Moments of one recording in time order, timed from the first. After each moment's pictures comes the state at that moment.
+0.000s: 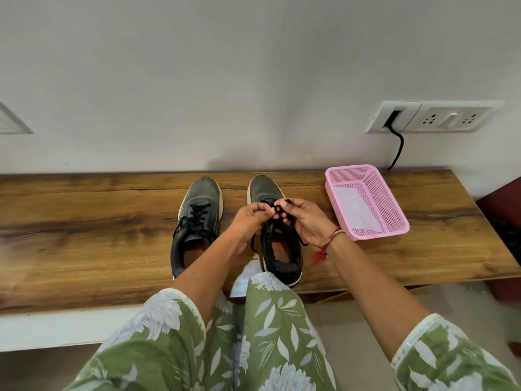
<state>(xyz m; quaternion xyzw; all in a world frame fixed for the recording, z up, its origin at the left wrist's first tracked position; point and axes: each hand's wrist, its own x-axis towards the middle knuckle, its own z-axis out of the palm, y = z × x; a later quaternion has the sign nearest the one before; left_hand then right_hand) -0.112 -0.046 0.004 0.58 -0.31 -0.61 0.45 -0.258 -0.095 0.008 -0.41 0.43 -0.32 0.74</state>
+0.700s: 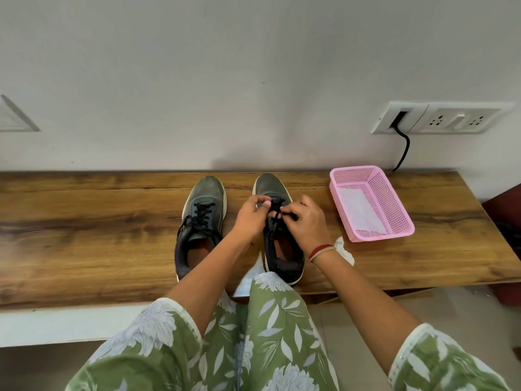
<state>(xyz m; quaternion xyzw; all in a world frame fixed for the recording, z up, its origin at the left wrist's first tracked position) -0.112 -0.051 0.009 0.67 -0.39 -0.47 0.42 -0.250 -0.071 0.007 -0.78 0.49 -0.33 0.19</state>
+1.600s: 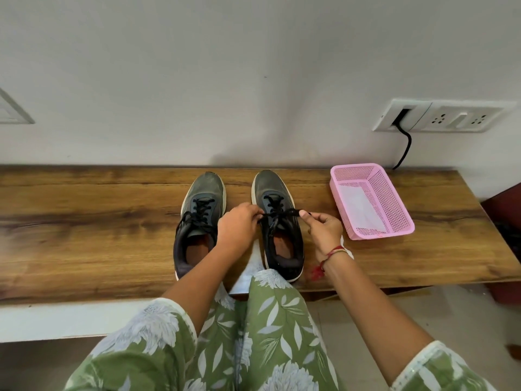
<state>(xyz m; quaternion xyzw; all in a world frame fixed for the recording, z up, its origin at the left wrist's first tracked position) -0.092 -0.029 -0.011 0.73 -0.63 -0.16 0.21 -0.269 -0.072 -0.018 -0.38 0.68 -0.40 0.48</state>
